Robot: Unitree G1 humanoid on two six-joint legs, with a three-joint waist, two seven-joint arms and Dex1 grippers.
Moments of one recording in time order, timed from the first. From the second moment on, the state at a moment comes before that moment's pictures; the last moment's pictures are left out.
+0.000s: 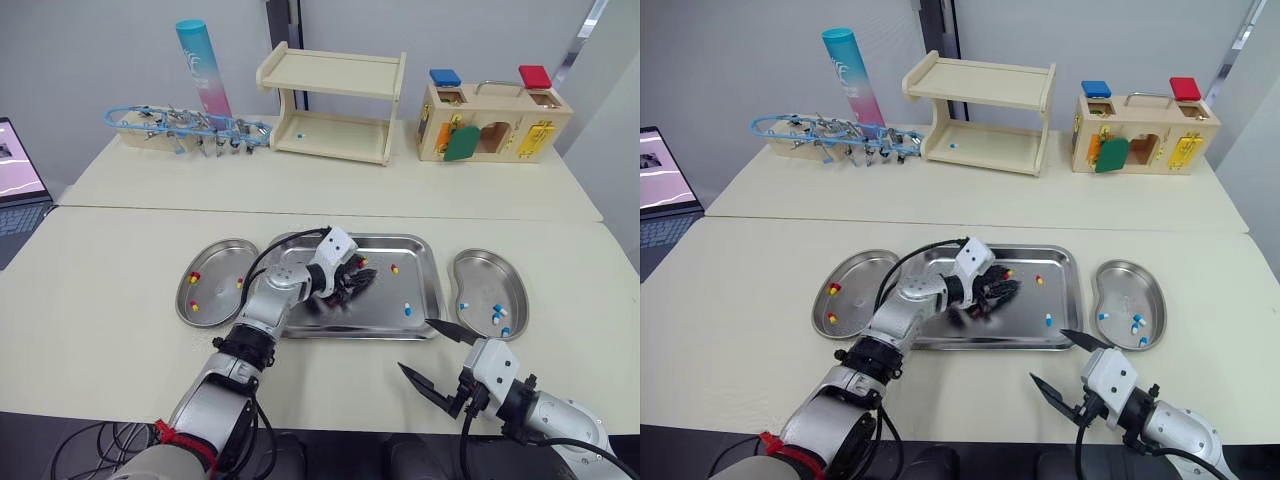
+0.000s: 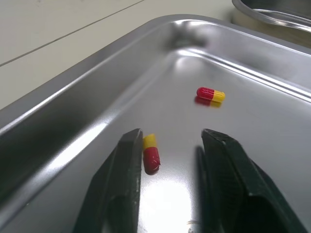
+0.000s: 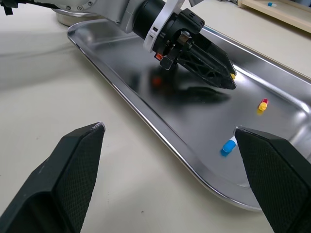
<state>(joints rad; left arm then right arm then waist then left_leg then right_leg) -0.71 0.17 -0.23 0.57 -0.09 0.20 -0.77 0.37 -0.53 0.04 -0.55 0.18 0.04 0.68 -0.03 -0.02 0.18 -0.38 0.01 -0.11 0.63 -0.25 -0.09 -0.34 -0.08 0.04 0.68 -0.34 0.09</state>
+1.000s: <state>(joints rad) -0.34 0.56 0.18 -0.26 -0.31 0.62 -0.75 0.17 -0.58 0.07 -0.57 0.27 0.16 0.77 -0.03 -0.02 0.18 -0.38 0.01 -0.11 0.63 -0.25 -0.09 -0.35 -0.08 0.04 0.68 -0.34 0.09</state>
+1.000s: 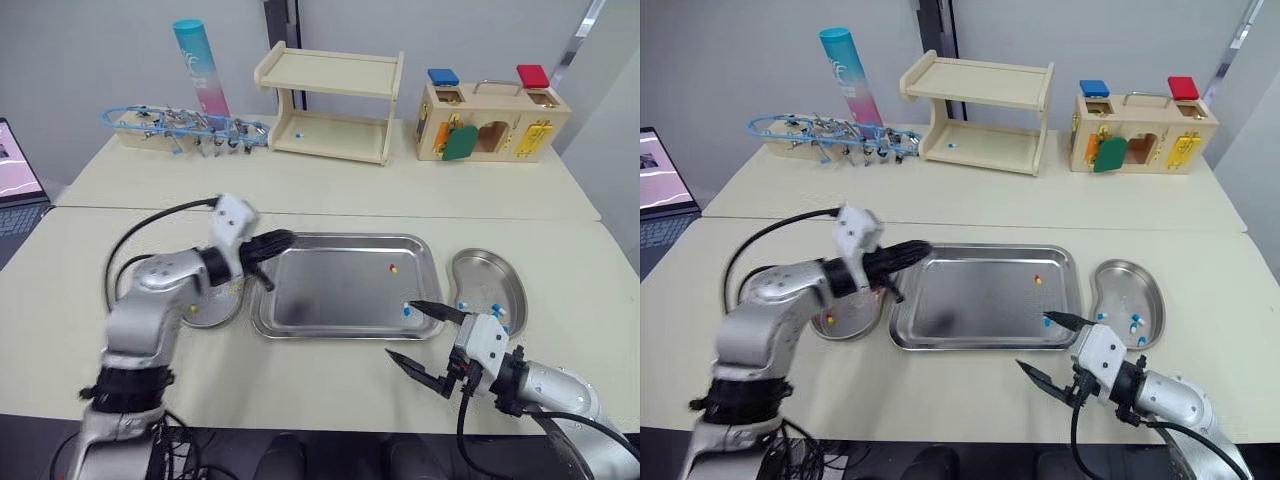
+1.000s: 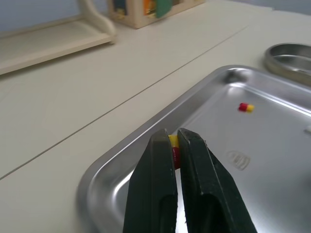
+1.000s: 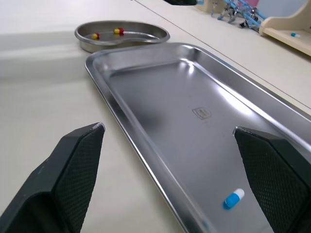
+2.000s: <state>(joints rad) 0.01 0.45 0.40 -0.40 -0.34 0.55 -0.42 0.04 -0.59 0.12 -0.49 0.30 0.18 0.87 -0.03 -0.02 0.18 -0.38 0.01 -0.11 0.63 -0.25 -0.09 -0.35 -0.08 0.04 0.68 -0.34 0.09</state>
